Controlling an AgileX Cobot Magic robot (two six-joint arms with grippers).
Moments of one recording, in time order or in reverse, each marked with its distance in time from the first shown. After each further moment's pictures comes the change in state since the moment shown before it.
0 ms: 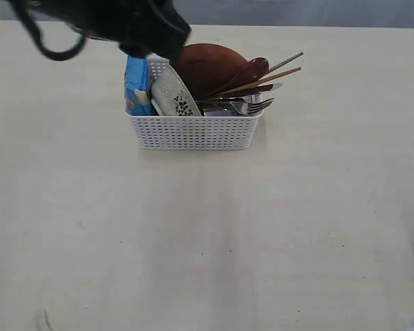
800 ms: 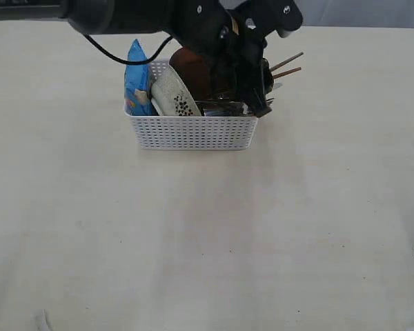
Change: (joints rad) left arm -0.022 0.716 -0.399 -0.100 -0.195 0.541; right arm 0.000 0.000 0.000 0.000 0.000 0.000
